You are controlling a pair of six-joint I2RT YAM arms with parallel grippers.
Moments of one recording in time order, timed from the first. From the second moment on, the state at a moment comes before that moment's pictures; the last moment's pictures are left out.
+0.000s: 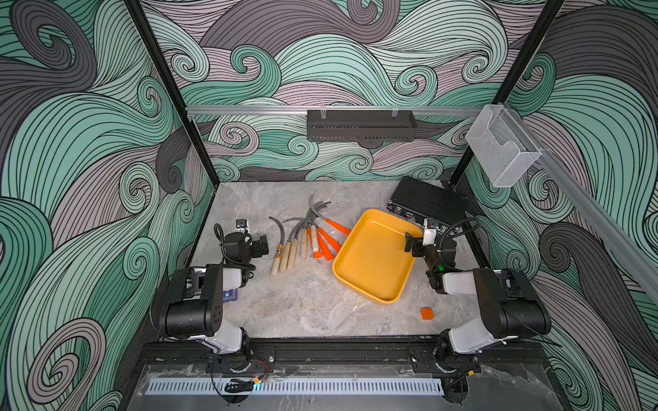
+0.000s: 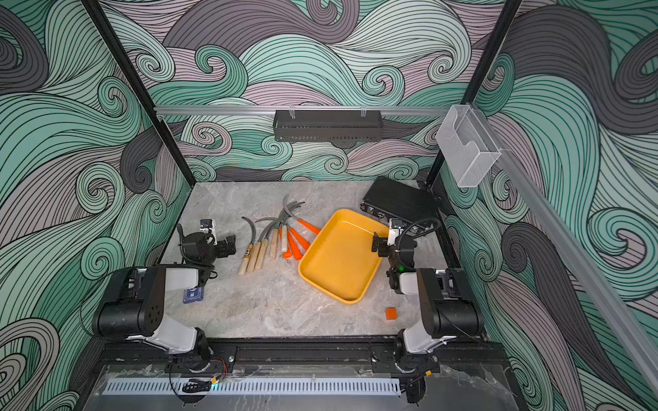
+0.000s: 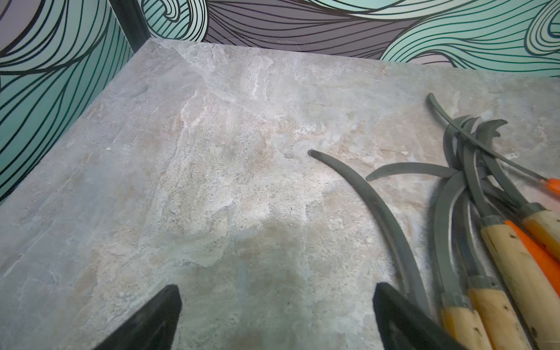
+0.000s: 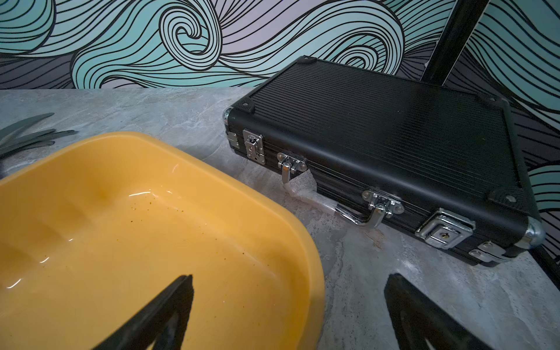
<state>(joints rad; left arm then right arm) 0.10 1.54 0.45 0.59 0.04 -0.04 0.02 1.55 0.39 0.81 0.00 -0.03</state>
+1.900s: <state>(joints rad) 0.10 1.16 1.22 -0.78 0.19 0.02 0.19 1.08 0.93 -0.23 -0.47 0.54</state>
